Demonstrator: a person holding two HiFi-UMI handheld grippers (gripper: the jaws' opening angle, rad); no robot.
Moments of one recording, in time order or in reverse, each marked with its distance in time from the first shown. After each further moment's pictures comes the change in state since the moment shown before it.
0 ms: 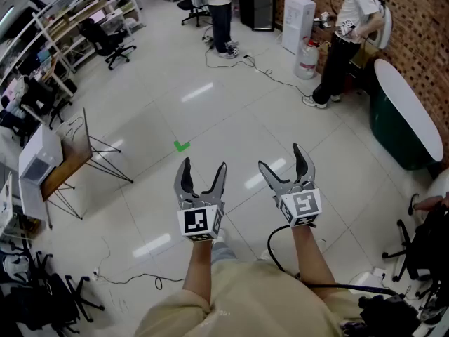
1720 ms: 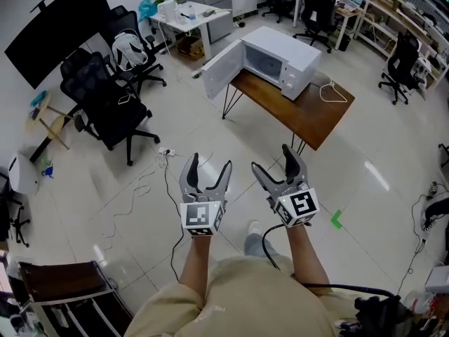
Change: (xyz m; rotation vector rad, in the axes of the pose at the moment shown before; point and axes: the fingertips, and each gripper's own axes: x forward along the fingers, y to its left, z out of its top) left arm -0.098 0.630 -0.149 0.260 0.042 1.128; right arm 0.552 0.554 -0.218 0.344 -0.085 1.334
